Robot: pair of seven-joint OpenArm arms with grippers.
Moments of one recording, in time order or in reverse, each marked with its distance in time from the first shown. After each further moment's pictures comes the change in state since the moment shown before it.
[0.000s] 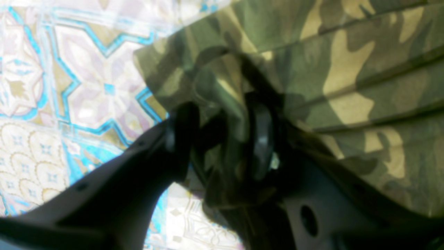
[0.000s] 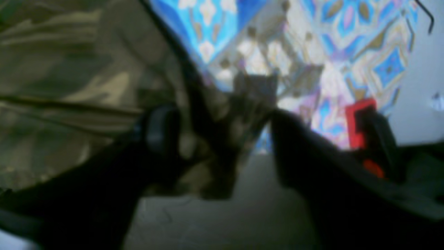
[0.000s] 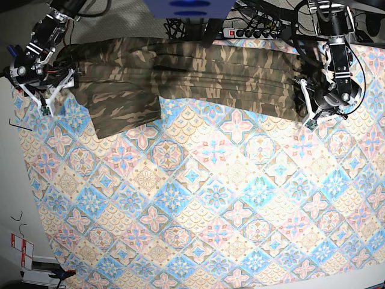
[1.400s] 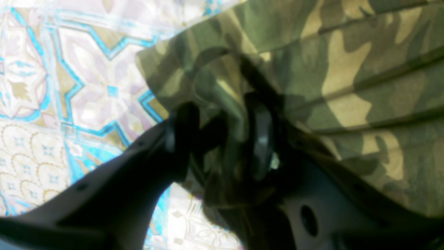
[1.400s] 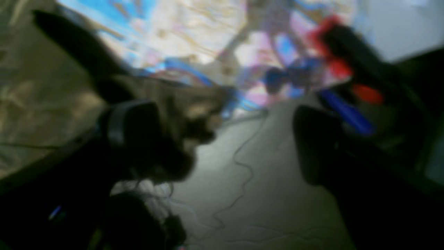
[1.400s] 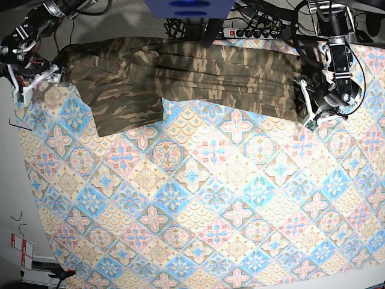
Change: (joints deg) left arm -0.2 0.0 0.0 -0.1 0.1 0.2 -0.2; right arm 1.6 -3.1 17.0 -0.7 10.1 -0.2 -2.4
